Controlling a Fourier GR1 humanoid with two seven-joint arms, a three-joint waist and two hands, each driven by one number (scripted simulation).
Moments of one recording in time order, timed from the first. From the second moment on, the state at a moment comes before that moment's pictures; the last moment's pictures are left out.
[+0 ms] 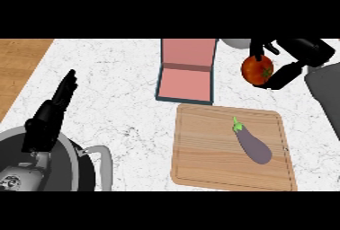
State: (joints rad) left arm -0.15 0.37 -0.11 -1.61 -0.04 0.15 0.14; right arm -0.88 -0.55 0.18 -0.88 0.46 0.24 -0.66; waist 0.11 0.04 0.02
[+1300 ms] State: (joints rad) left arm -0.13 0.37 -0.10 -1.61 -0.06 0.16 0.14; right arm -1.37 -0.21 0.23 -0.35 0.47 0.32 -0.71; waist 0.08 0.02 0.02
